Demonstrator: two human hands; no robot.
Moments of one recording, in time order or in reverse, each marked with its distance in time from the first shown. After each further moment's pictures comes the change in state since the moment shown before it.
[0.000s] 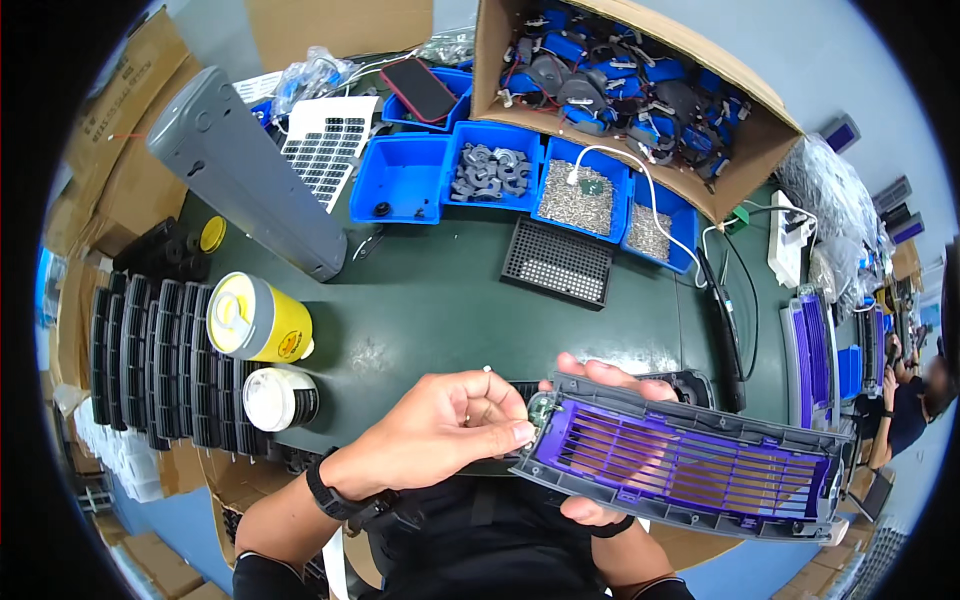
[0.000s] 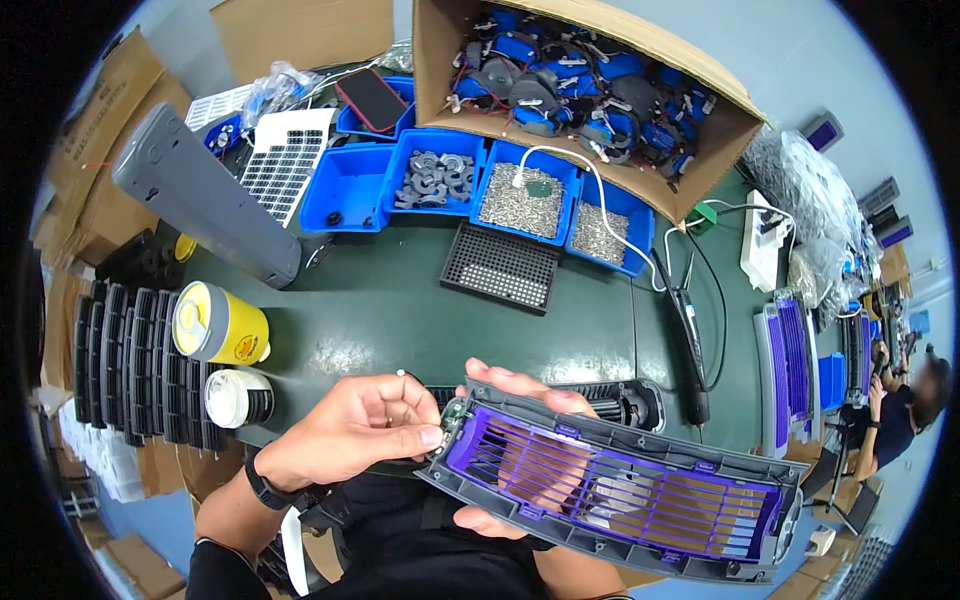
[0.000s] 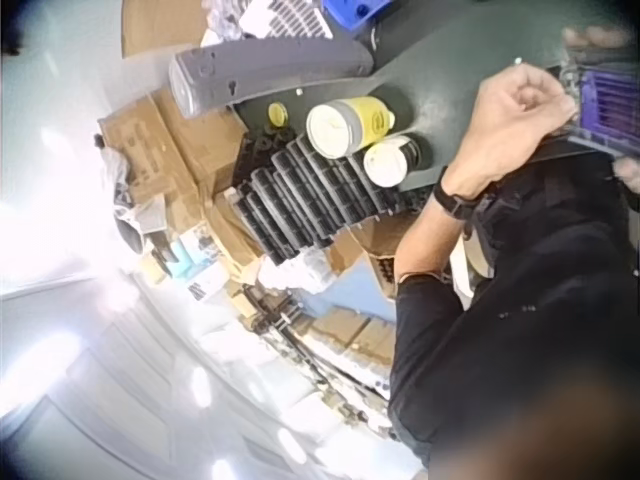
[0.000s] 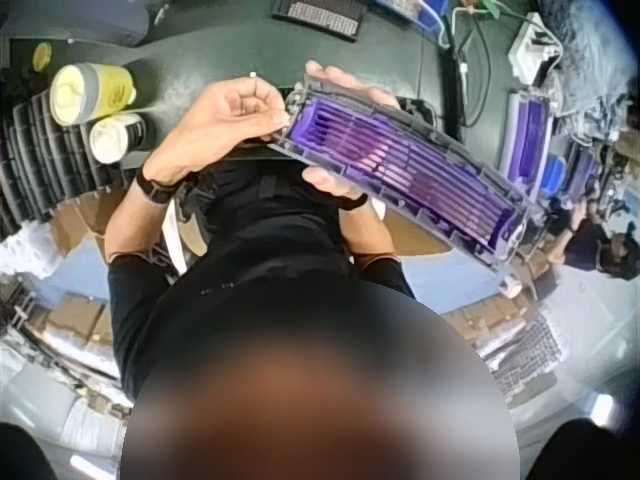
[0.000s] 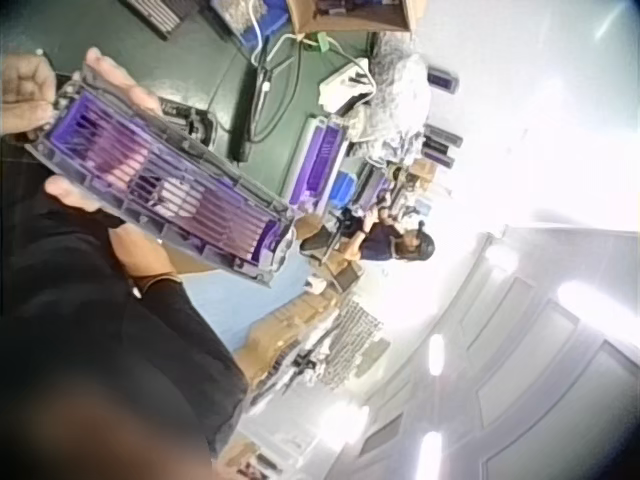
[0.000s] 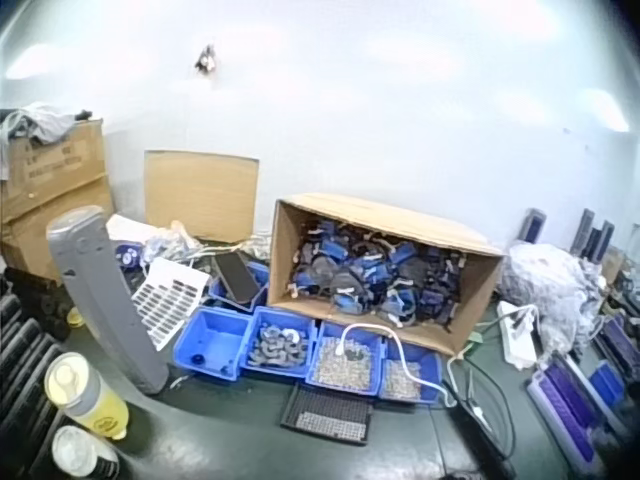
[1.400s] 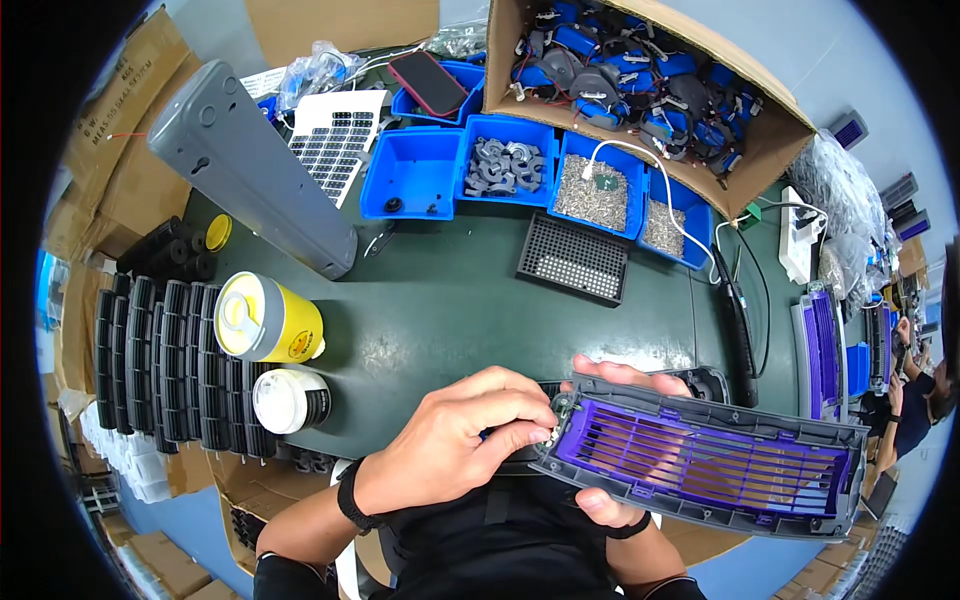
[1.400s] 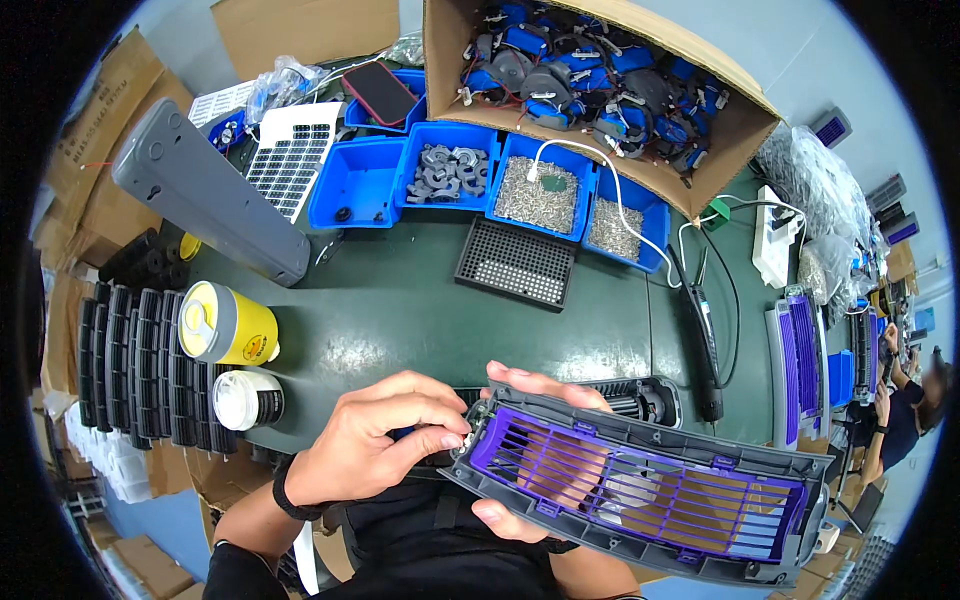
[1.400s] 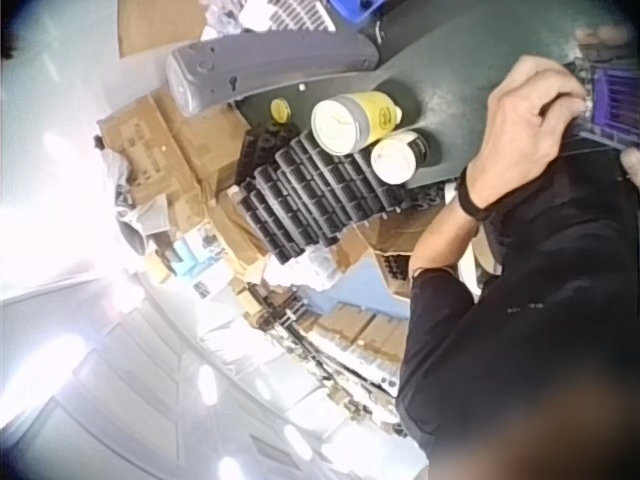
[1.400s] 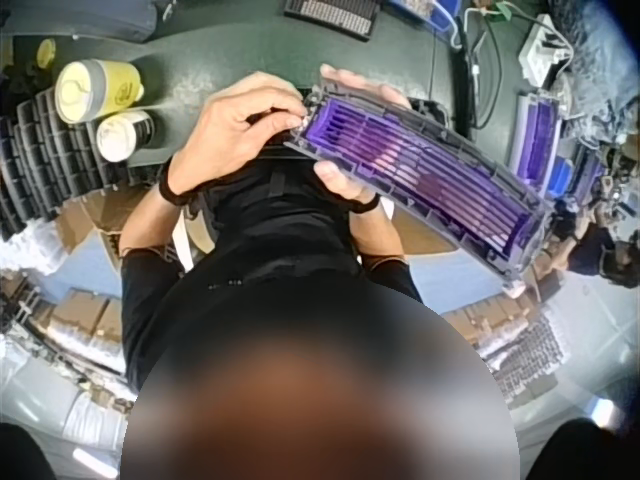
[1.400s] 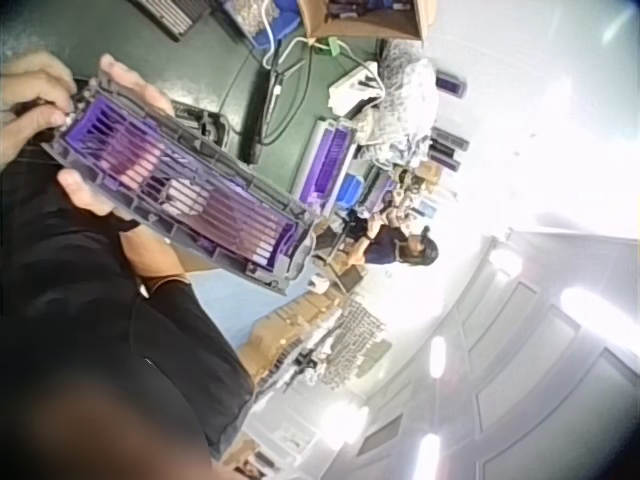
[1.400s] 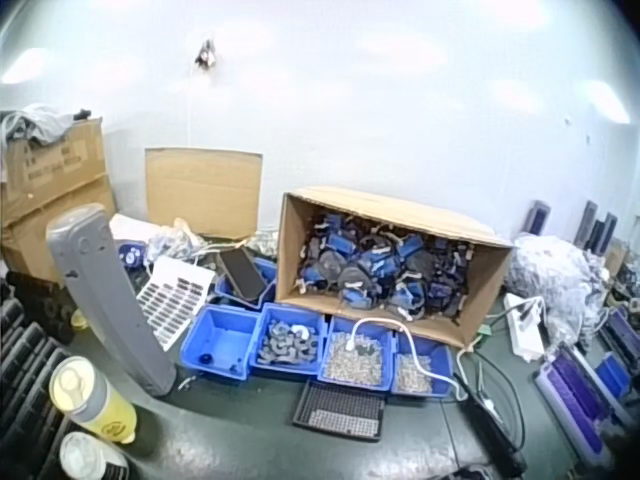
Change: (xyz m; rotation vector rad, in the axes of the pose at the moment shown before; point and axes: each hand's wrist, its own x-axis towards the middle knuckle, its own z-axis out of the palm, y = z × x) left_hand 0.000 -0.013 0.001 0.649 0.149 0.583; right_hand -0.003 -0.004 0.000 -0.160 0.018 0.047
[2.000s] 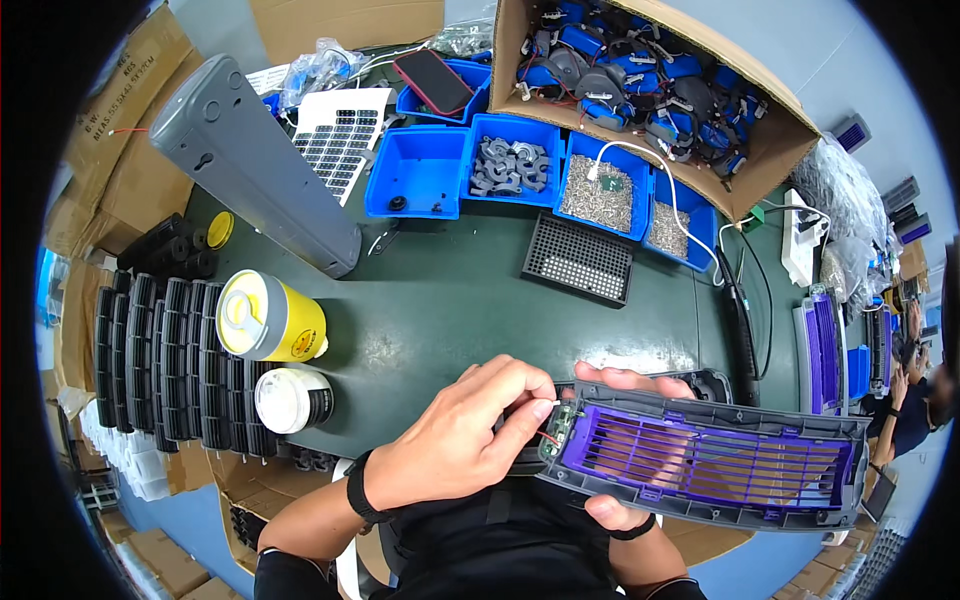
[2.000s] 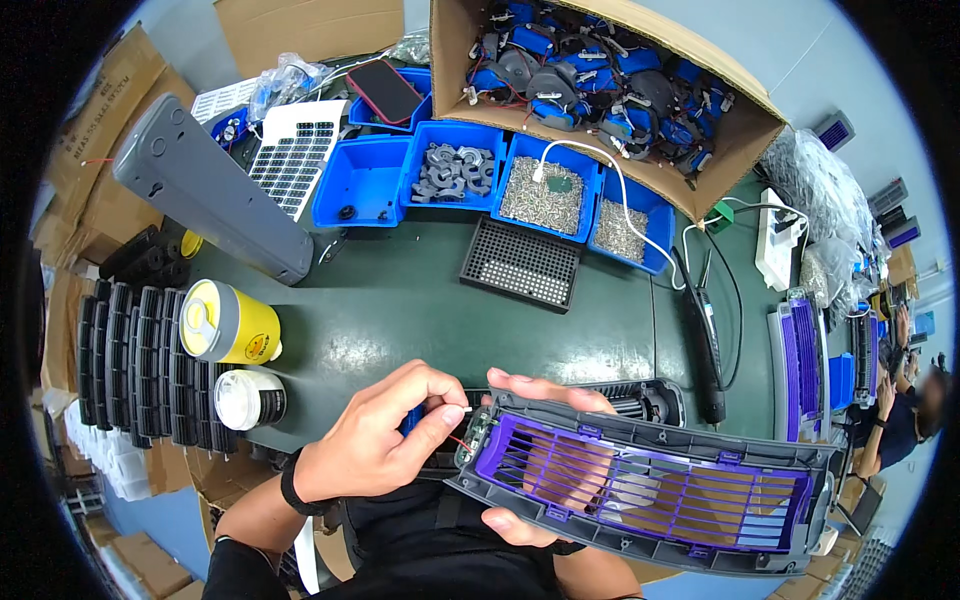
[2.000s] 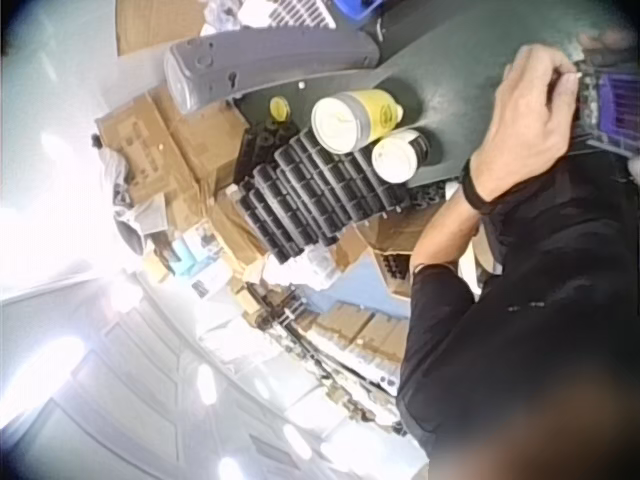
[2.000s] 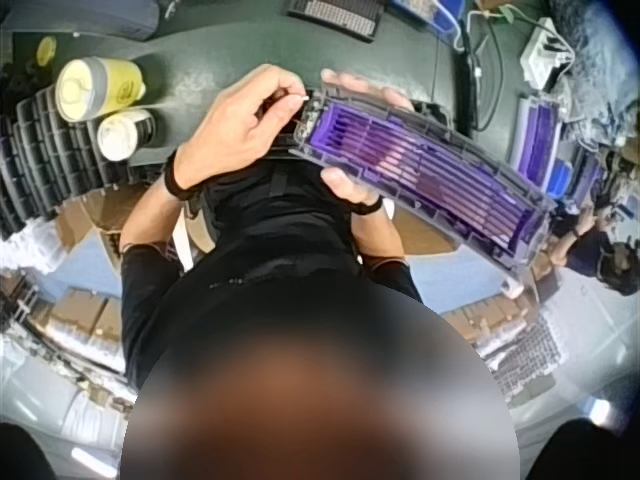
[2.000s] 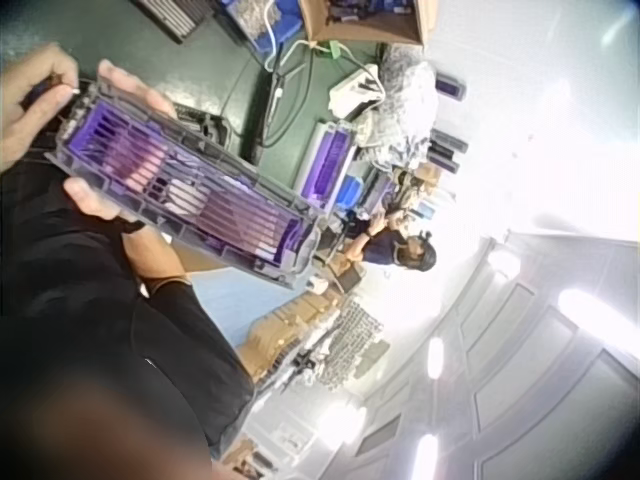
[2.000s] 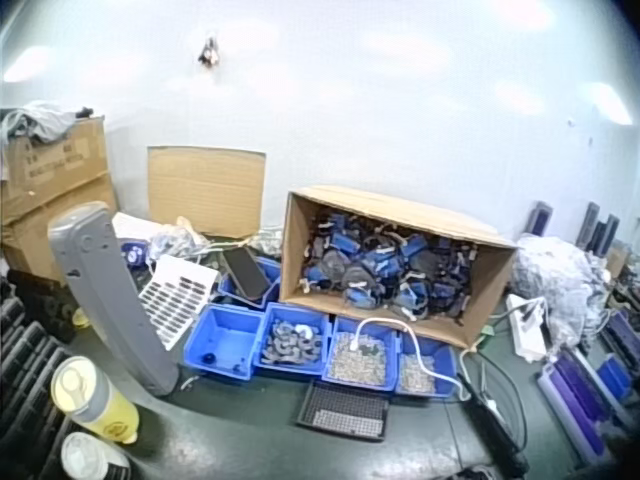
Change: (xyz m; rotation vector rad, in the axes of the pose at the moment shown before) left_hand 0.006 -0.001 -0.001 0.106 0.000 -0.028; right_hand -0.004 -0.005 0.006 0.047 0.067 0.065
